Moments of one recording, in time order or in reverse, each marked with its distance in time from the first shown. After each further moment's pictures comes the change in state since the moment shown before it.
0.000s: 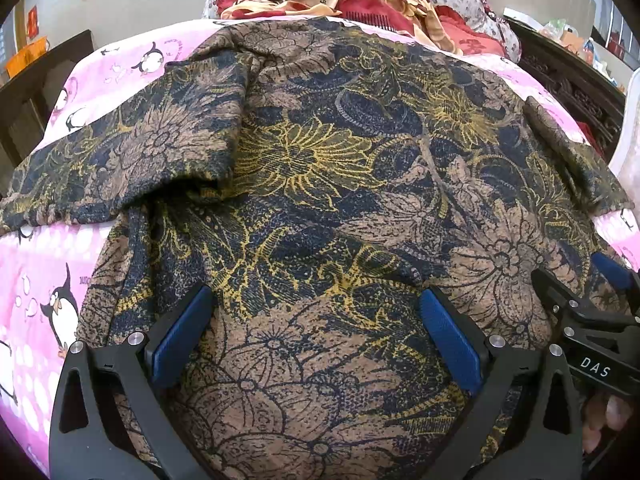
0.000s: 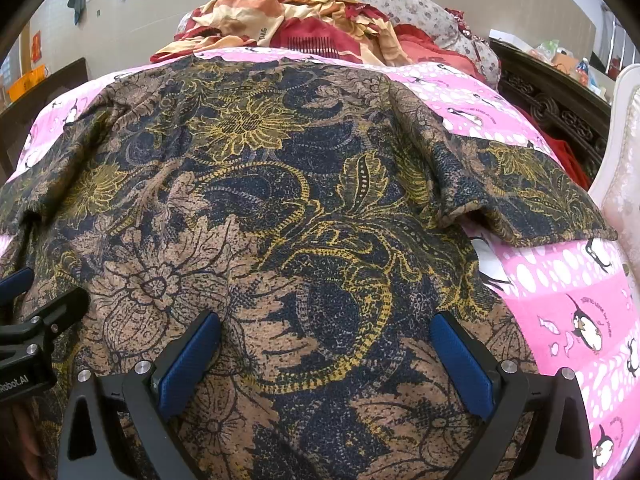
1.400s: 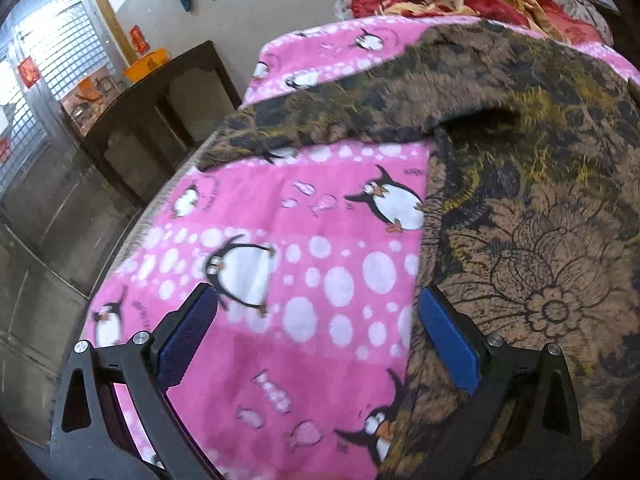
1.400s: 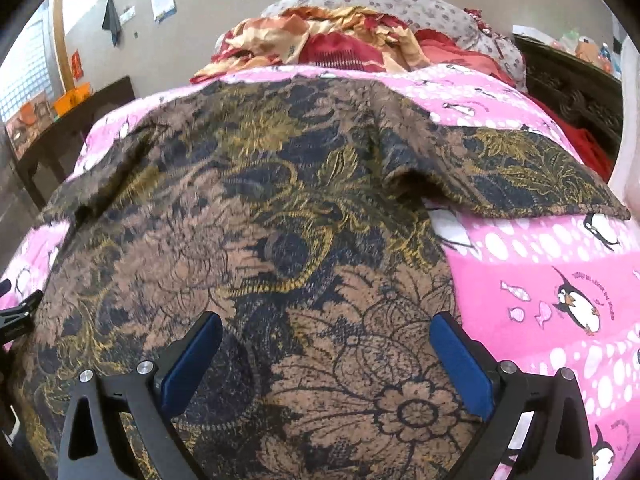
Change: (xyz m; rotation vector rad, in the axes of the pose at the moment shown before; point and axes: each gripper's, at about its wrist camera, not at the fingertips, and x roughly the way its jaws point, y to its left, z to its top) left arm -0.078 0.111 -0.096 -0.061 -0.106 0.483; right arm -0.031 -0.059 -0.028 -0.031 0.030 0.228
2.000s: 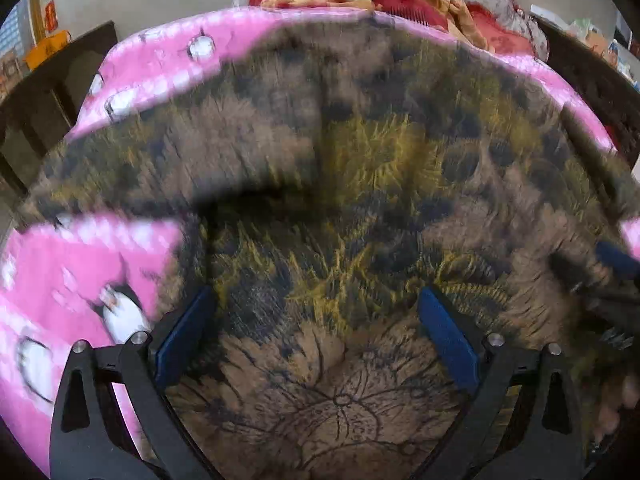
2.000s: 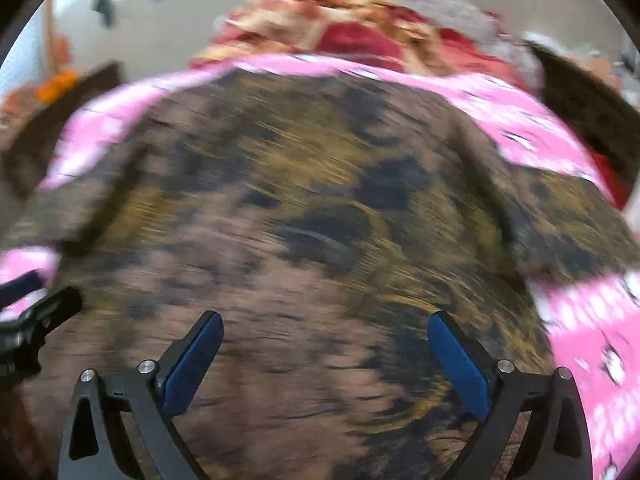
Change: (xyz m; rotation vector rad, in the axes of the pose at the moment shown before) left arm 0.045 -0.105 0.066 -0.005 0.062 -0.418; right arm 0.056 0.060 0.043 0.023 0.010 -0.105
